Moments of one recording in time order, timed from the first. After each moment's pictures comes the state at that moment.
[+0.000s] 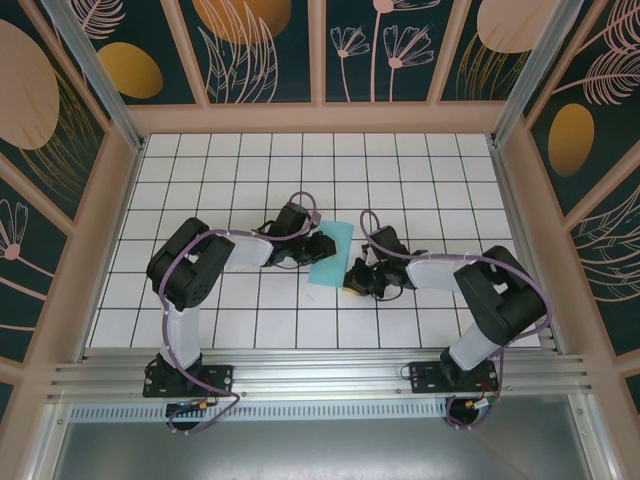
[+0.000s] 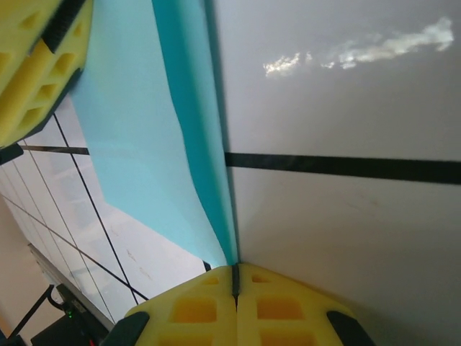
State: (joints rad) left arm -0.63 1.99 0.99 0.20 0.49 -0.90; right arm 0.59 1.59 0.62 -0.08 -0.51 0.94
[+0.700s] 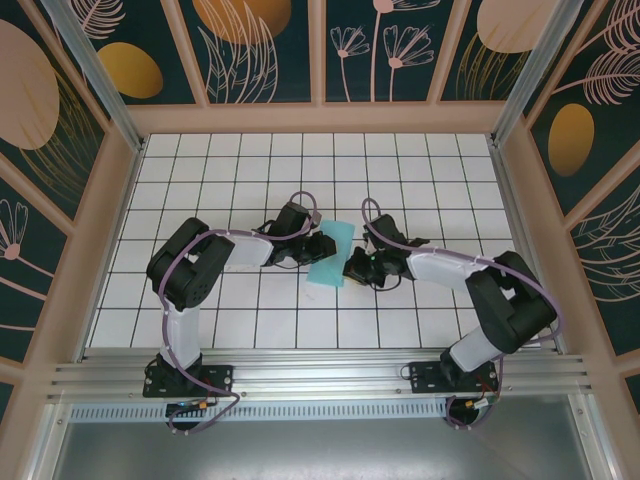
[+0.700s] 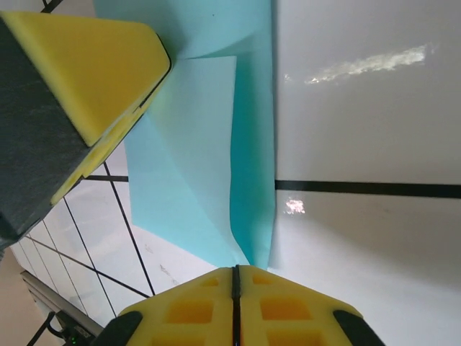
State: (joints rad) left arm -0.63 1.99 1.00 0.19 0.49 -0.89; right arm 0.60 1.53 0.74 -0.25 -0.41 0.94
